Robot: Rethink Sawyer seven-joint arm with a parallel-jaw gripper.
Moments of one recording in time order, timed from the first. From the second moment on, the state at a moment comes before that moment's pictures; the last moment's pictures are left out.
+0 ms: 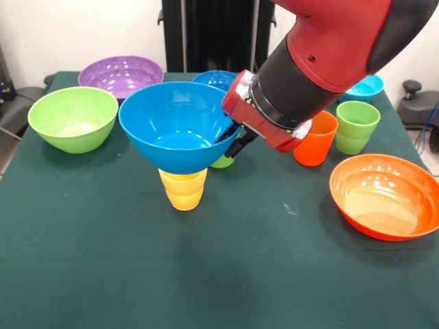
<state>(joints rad) 0.08 -0.17 -0.41 0.75 -0.10 1.25 2.07</state>
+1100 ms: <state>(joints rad) 0.07 -0.16 -0.42 0.79 -0.10 1.25 2.07</state>
